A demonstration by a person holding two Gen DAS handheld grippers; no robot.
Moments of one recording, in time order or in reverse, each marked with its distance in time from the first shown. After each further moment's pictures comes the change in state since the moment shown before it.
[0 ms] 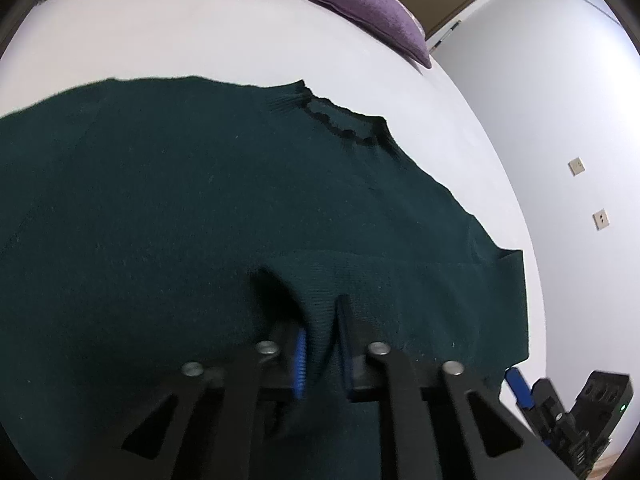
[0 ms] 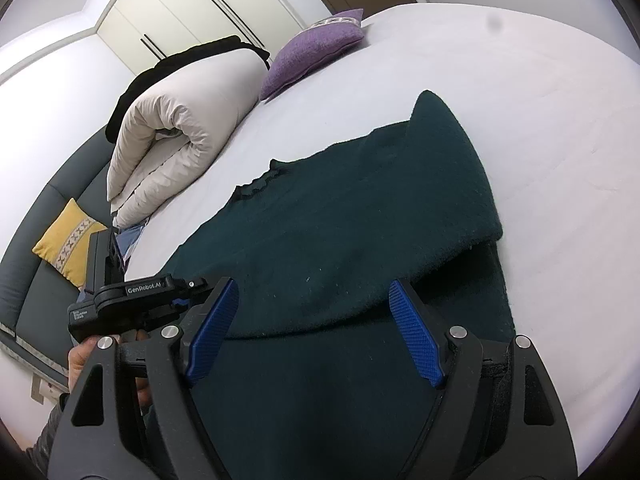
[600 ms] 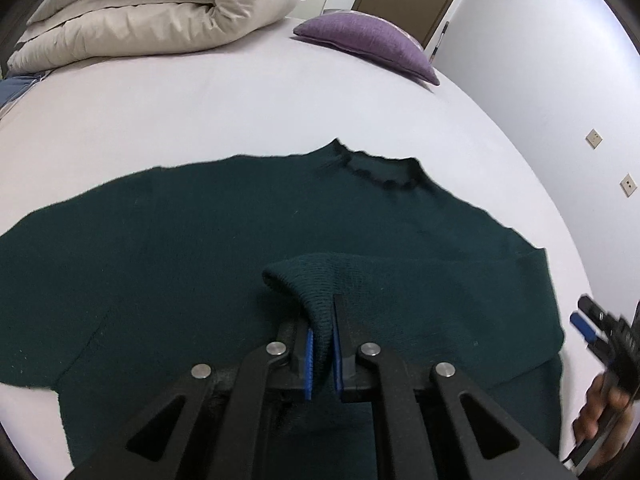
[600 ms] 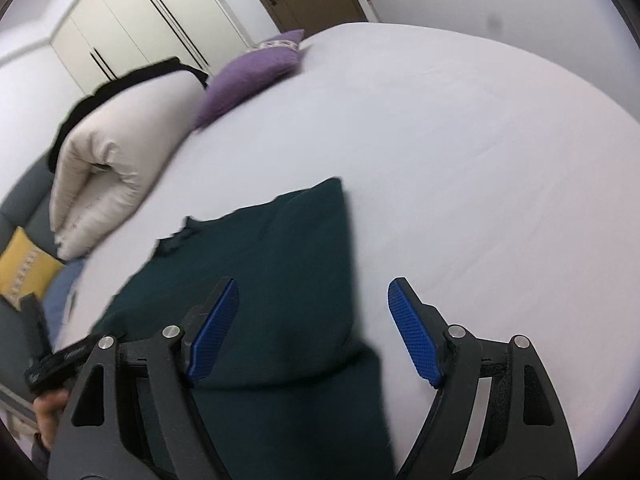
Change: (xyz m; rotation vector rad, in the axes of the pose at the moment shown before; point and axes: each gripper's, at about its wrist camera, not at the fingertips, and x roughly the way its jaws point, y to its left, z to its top) left arm -0.020 0.019 0.018 0.155 -0.138 0.166; right arm 0.016 -0.052 0.071 0.040 -0.047 -0.227
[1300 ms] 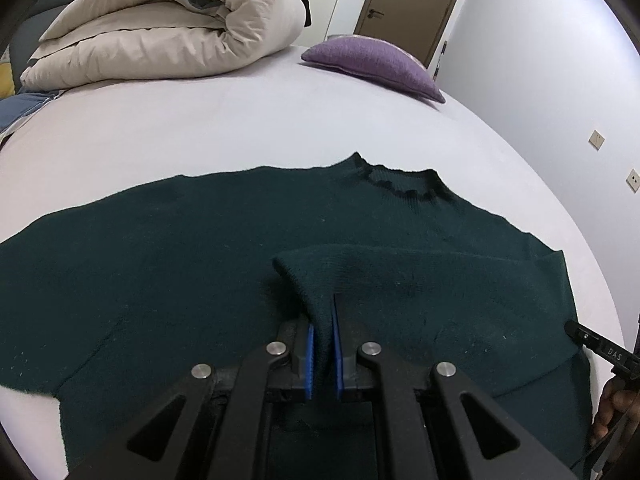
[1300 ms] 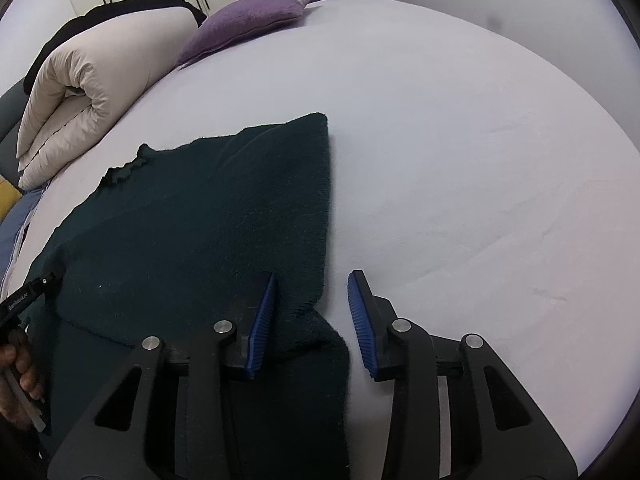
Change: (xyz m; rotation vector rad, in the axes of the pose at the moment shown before) left arm 0.003 0.011 -0.017 0.032 -0.128 0.051; right arm 0.048 0.003 -0.026 -0.187 0.116 -0.140
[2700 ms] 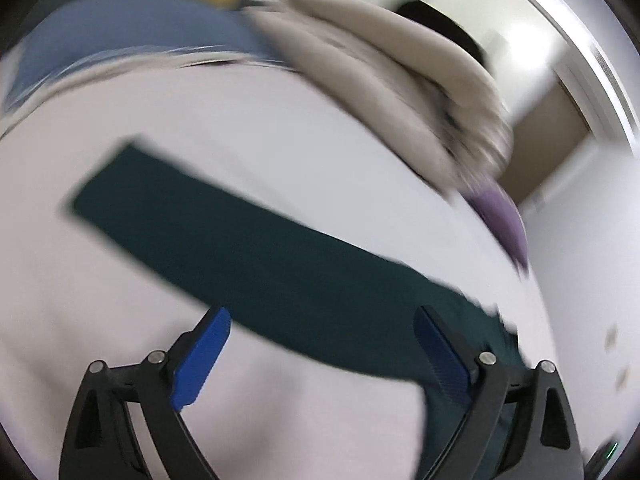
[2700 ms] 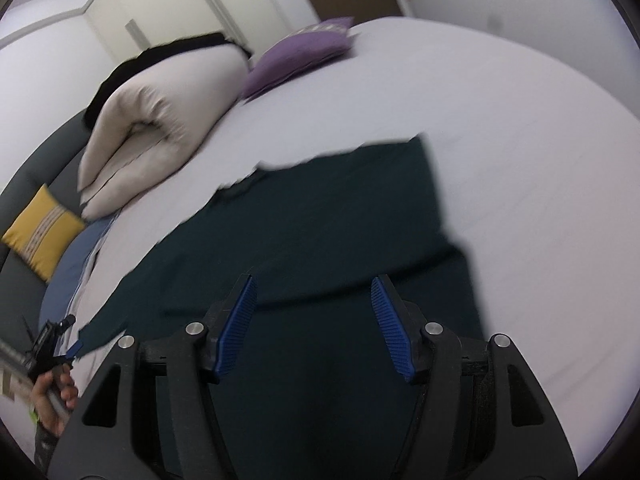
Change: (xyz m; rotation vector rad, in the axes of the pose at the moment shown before) left arm -0.186 0.295 -0.067 -0.644 -0.221 0.110; right arm -0.098 0.068 -0.054 0.071 -0.083 0.238
